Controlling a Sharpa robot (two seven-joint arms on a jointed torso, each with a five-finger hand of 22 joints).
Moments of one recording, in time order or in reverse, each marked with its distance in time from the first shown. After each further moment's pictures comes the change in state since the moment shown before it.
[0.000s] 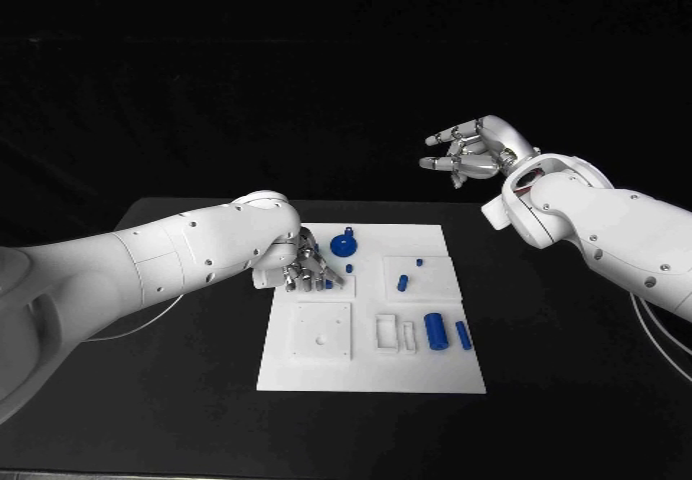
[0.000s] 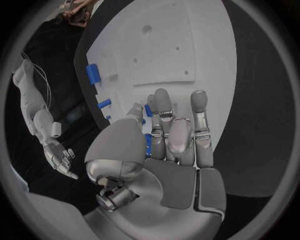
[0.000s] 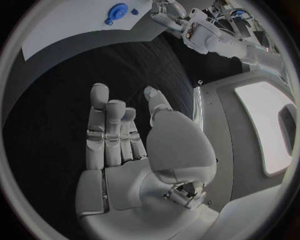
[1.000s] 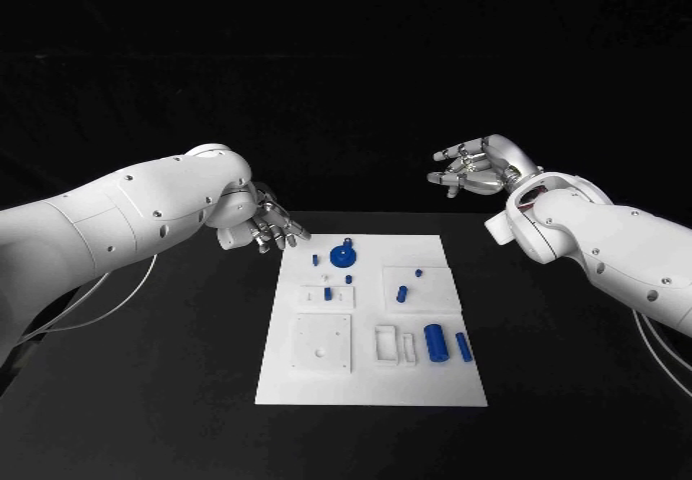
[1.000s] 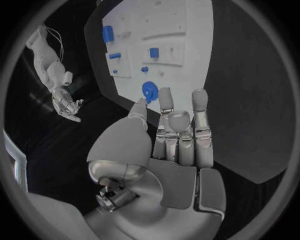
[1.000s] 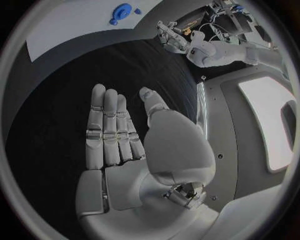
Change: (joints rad) left arm 0.097 -0.079 0.092 -0.107 0.098 -0.008 0.006; left_hand 0.109 0.080 -0.100 -0.116 0.253 -0.245 0.077 0.000 -0.458 0.000 0.022 -0.183 -0.003 -0.082 0.007 -0.159 -0.267 -0.032 -0.017 -0.029 -0.113 0.001; right arm -0.010 -0.001 0.000 -0.029 0.047 -0.003 0.009; right_hand 0.052 0.001 0.068 0.013 -0.034 -0.055 0.020 -0.005 -0.001 0.030 0.028 -0.494 -0.662 -0.197 0.058 -0.288 -0.370 -0.025 -0.183 0.066 -0.150 -0.444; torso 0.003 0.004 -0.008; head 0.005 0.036
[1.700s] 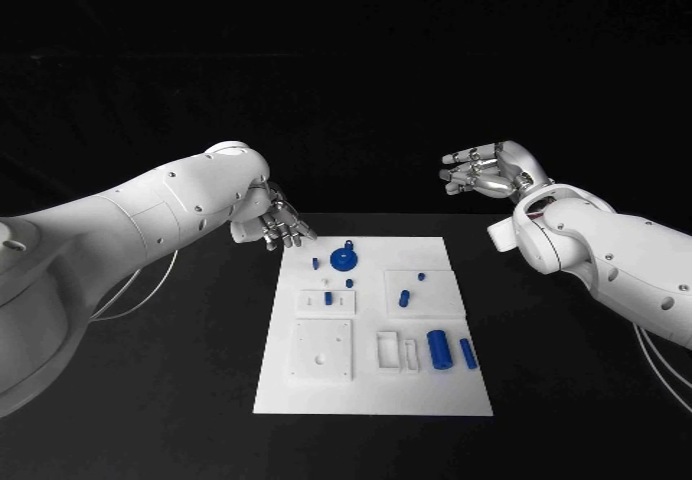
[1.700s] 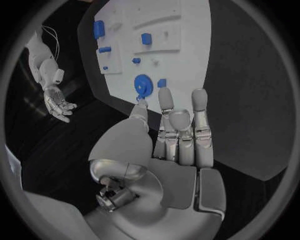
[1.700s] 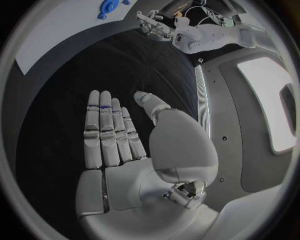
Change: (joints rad) left arm 0.002 0.132 -0.005 -0.243 -0.049 0.109 0.042; left_hand -0.025 0.026 -0.058 -0.004 -0.056 -0.075 0.010 0.138 -0.093 0.000 0.007 -0.015 0.033 -0.022 0.007 0.019 -0.056 0.000 0.011 0.004 -0.025 0.000; right arm 0.002 0.016 0.000 -0.006 0.183 -0.032 0.077; right_hand -0.090 -0.039 0.304 -0.063 0.003 0.067 0.014 -0.001 0.002 0.067 0.056 -0.427 -0.232 0.136 0.056 -0.519 -0.447 0.001 -0.081 0.069 0.007 -0.729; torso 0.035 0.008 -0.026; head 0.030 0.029
